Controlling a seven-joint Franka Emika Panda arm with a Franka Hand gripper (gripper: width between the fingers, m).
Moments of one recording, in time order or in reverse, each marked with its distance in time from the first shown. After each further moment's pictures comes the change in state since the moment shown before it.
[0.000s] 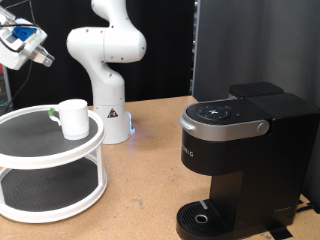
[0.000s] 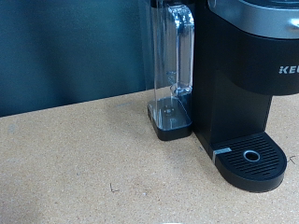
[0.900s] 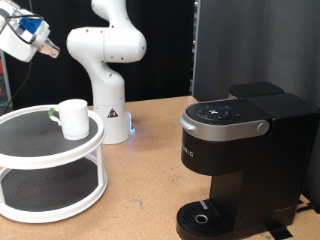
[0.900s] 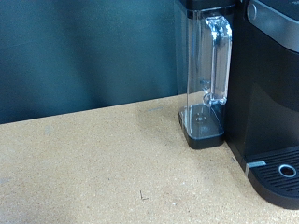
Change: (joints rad) arm 0.005 -0.010 0.045 0.040 -0.032 -0.095 0.018
